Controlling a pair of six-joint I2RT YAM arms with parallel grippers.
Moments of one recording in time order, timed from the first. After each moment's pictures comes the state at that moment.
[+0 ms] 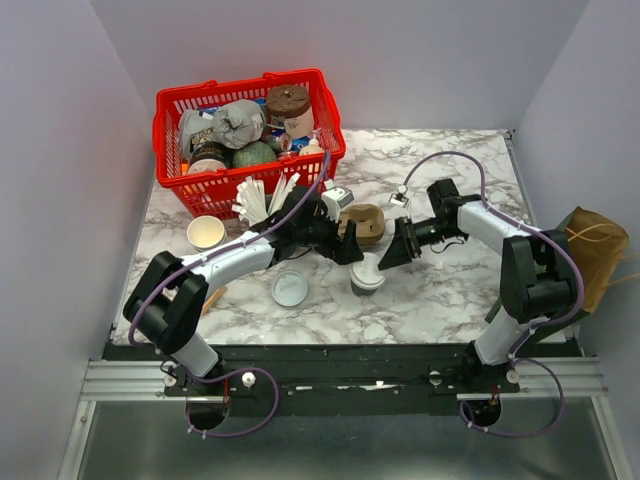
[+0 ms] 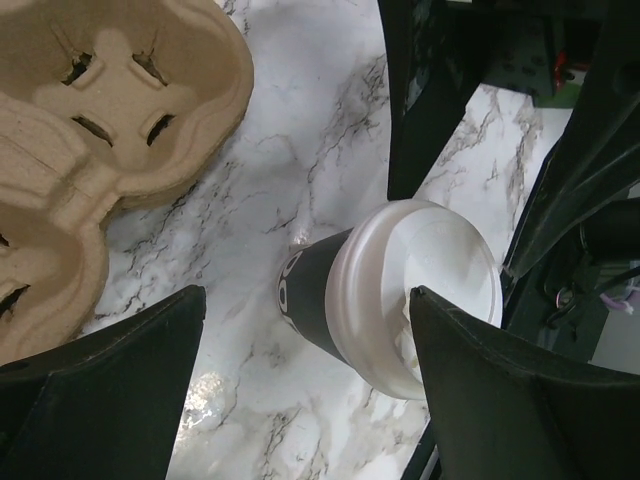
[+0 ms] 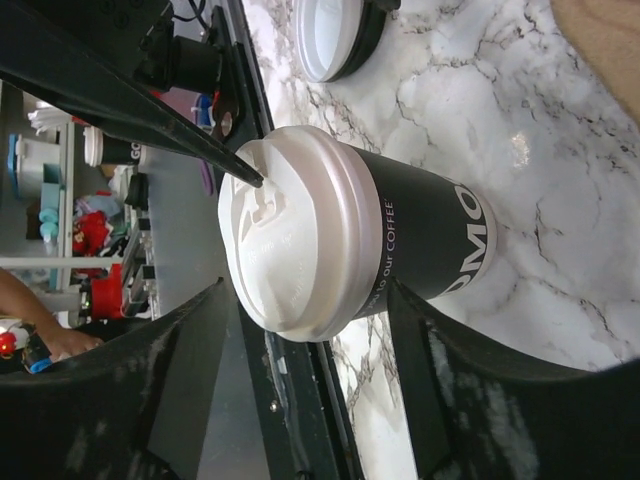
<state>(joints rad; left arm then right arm) -0.67 1.58 0.98 0.02 0.49 -0.27 0.18 1.71 1.08 -0.79 -1.20 -0.39</state>
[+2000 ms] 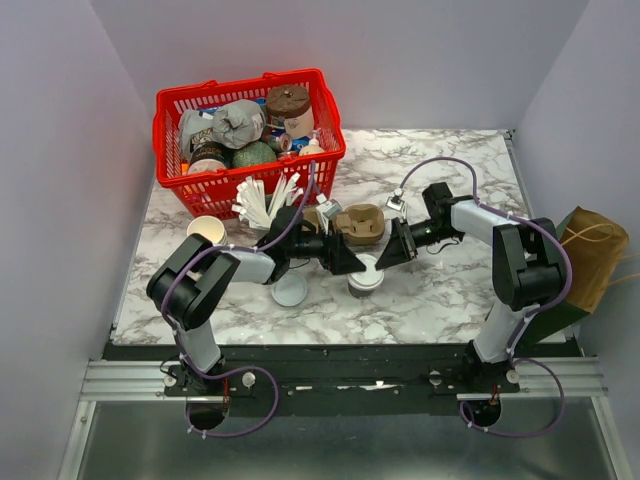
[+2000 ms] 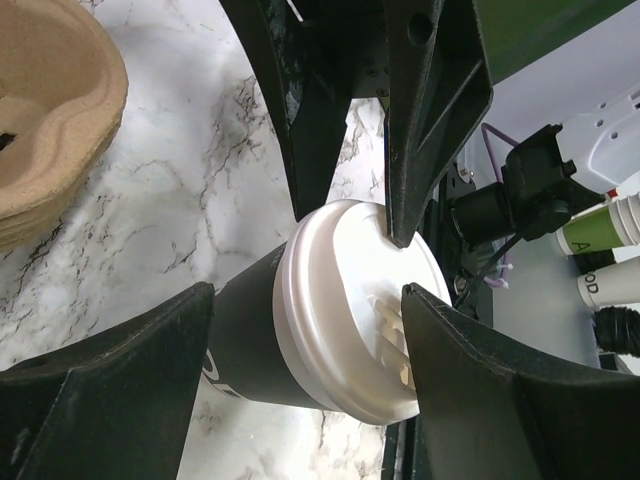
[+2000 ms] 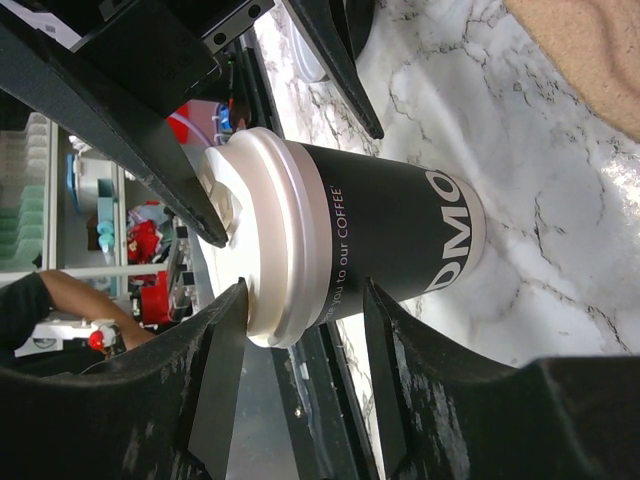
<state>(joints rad) -0.61 1.76 0.72 0.79 0.84 -0.56 0.20 1.81 1.09 -0.76 -1.21 -0.31</state>
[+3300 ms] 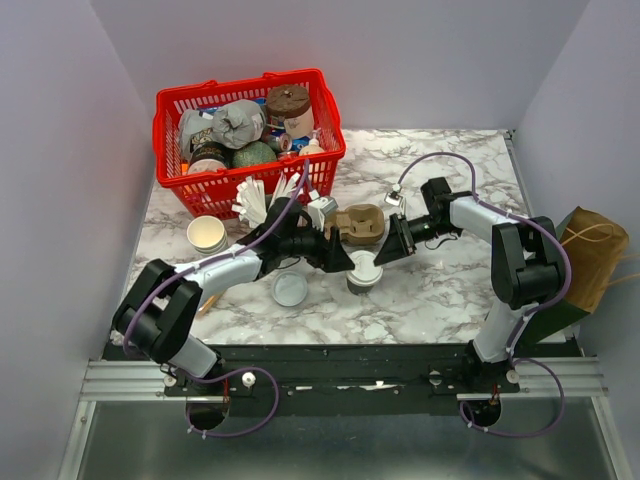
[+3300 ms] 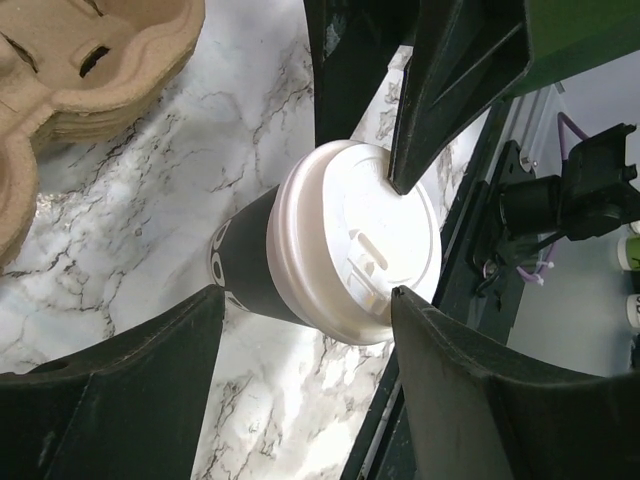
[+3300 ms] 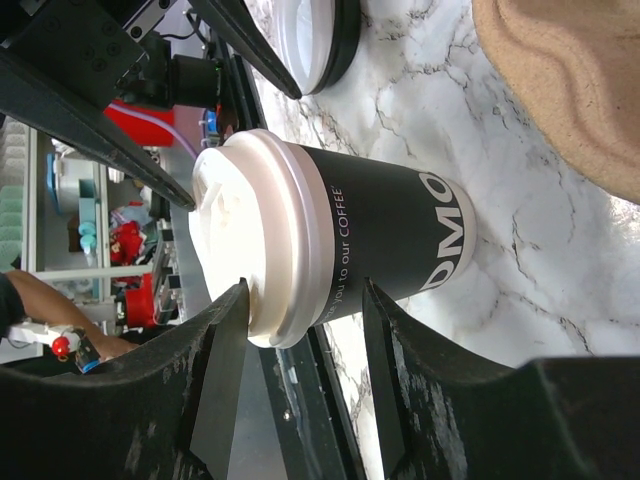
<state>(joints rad) -0.61 1.51 0.79 0.20 0.67 -0.40 0.20 1.82 1.14 -0.75 -1.19 -0.30</state>
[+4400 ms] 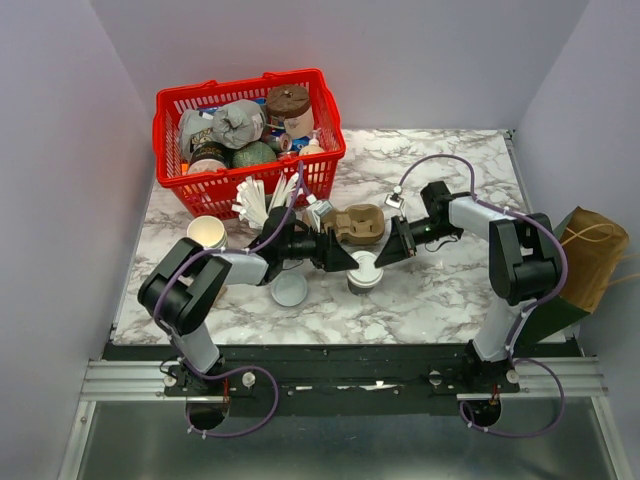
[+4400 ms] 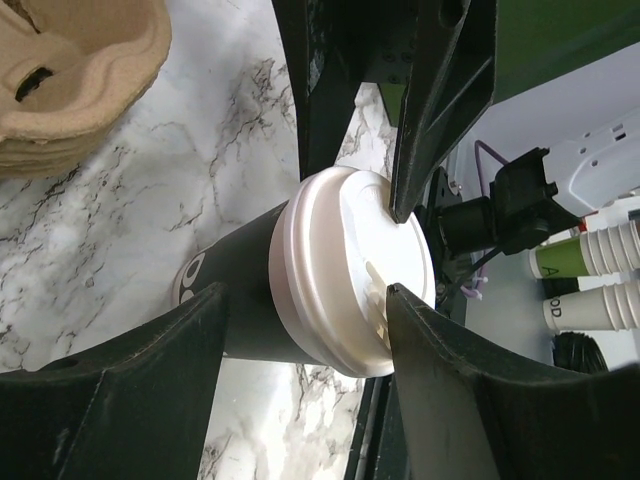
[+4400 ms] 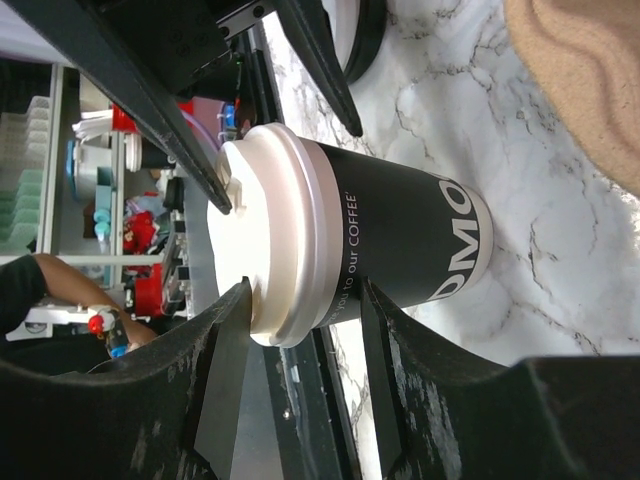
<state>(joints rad) -0.57 1.70 0.68 0.71 0.82 -0.64 0.20 1.85 1.13 -0.79 -1.25 -0.38</state>
